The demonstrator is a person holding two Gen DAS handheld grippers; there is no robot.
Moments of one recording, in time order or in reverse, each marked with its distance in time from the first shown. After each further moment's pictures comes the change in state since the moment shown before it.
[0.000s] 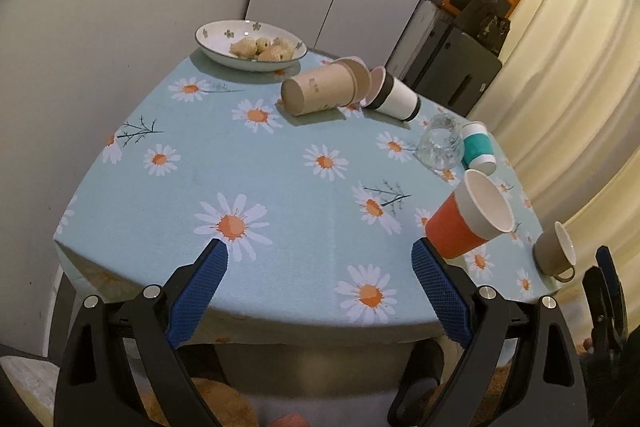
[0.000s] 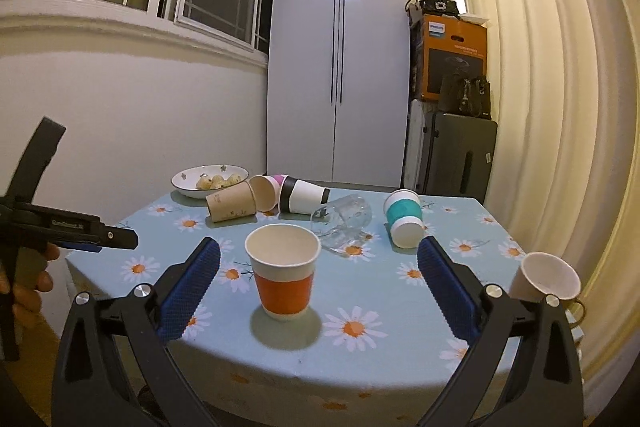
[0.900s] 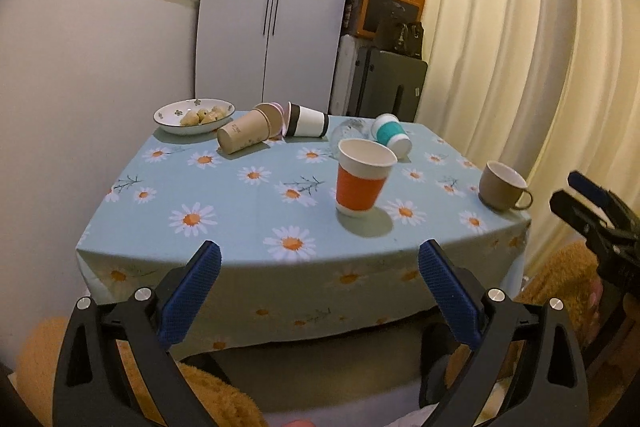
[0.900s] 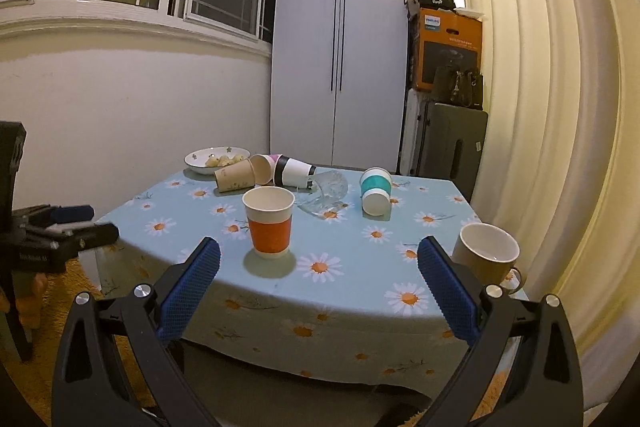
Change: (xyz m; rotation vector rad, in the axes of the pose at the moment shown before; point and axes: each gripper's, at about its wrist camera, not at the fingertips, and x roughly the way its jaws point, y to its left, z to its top) left arm -0.092 -0.077 -0.103 0.316 -0.215 -0.045; right arm -0.092 -0.029 -0.011 -0.030 0.057 0.017
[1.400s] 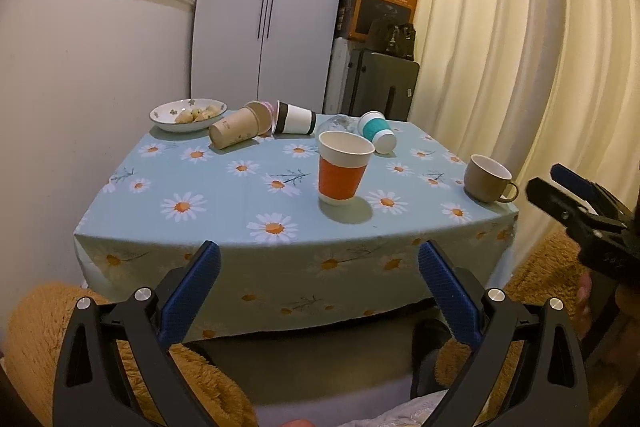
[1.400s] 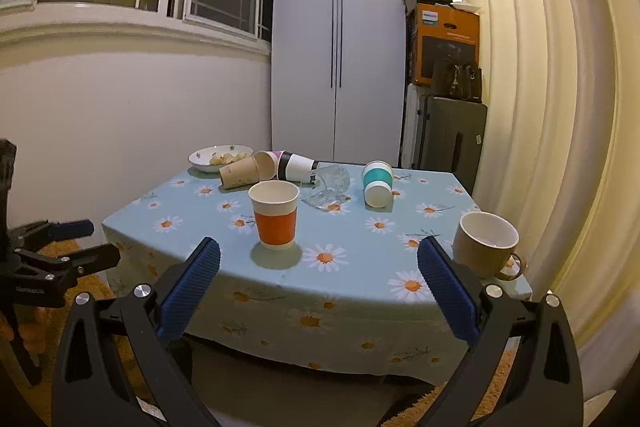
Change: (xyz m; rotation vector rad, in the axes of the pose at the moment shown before) left arm -0.019 -0.017 -0.017 0.007 -0.022 -0.013; right arm -0.007 0.005 -0.006 0.002 0.018 0.001
